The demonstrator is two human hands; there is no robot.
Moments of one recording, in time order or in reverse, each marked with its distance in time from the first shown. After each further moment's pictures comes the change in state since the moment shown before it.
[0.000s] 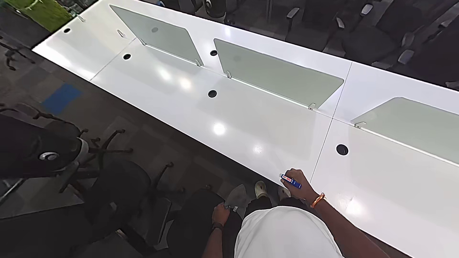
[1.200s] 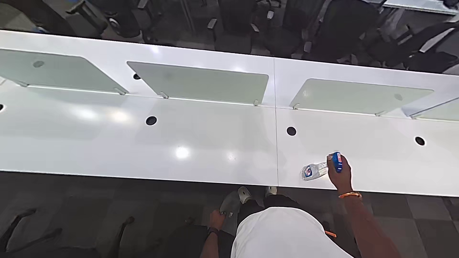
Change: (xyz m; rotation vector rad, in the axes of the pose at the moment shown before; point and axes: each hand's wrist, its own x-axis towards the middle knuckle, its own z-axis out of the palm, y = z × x) left_hand 0.031 0.099 0.018 0.317 -0.189 0.234; right_hand -0.195 0.046 -0.155 -0.151 0.956 0.689
